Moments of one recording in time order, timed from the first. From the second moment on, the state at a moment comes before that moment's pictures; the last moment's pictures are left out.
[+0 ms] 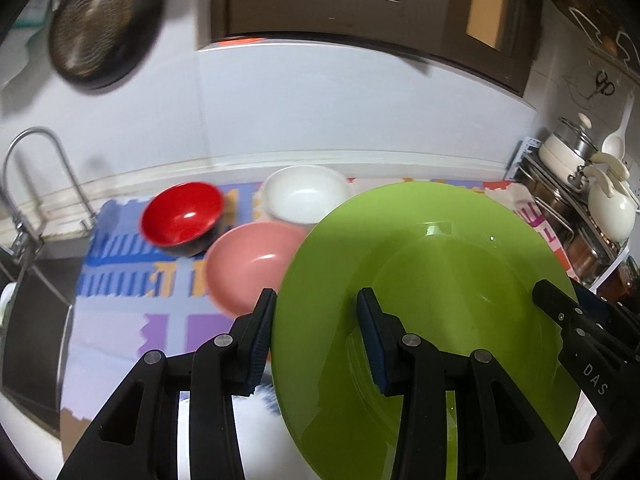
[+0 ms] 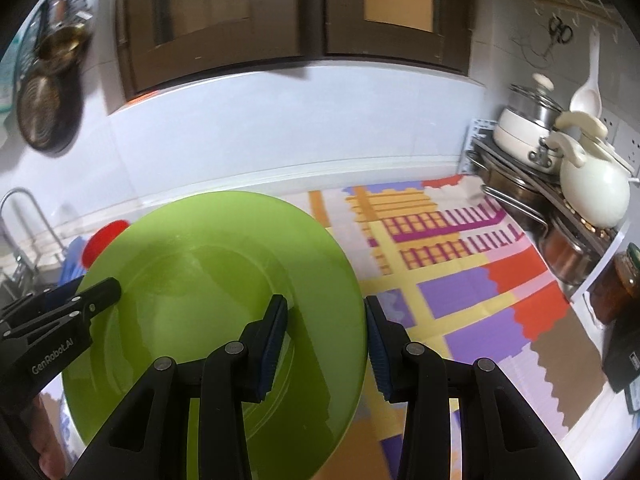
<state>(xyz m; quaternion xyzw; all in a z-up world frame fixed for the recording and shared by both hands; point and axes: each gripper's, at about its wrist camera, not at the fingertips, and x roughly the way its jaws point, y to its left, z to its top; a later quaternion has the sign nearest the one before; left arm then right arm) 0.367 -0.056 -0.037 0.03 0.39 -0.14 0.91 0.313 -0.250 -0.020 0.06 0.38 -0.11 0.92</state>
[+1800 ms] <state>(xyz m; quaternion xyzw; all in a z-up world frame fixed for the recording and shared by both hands) 0.309 0.113 -0.140 0.00 0.52 0.02 0.85 0.308 -0.073 -0.121 0.00 0.53 0.06 0.85</state>
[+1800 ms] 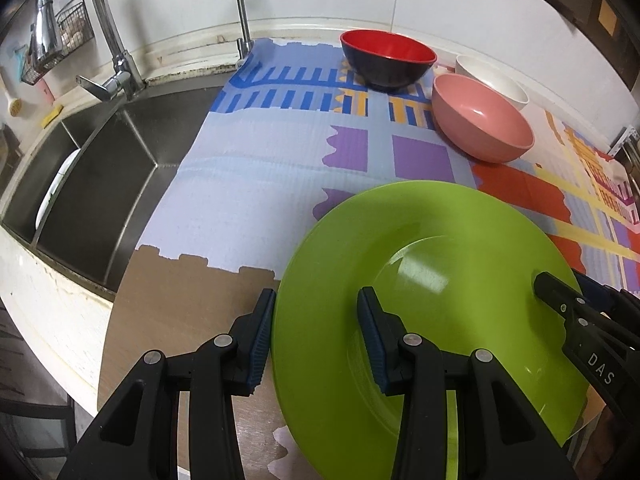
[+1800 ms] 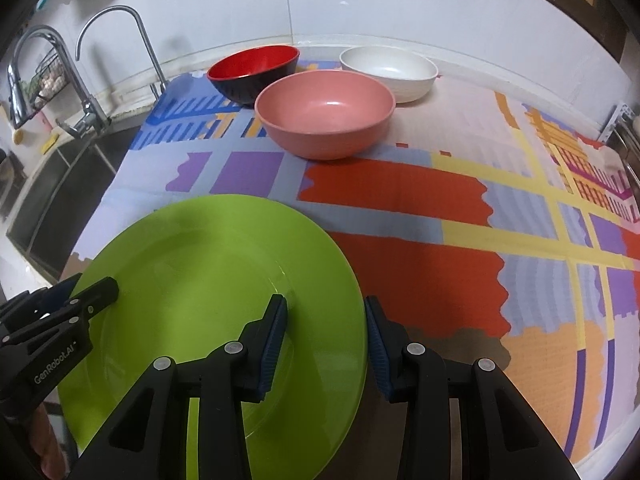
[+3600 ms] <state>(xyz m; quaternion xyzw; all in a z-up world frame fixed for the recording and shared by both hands) 0.409 0.034 -0.079 0.03 0.45 -0.04 0.89 0.384 -0.133 -0.057 0.02 0.40 0.08 0.91</state>
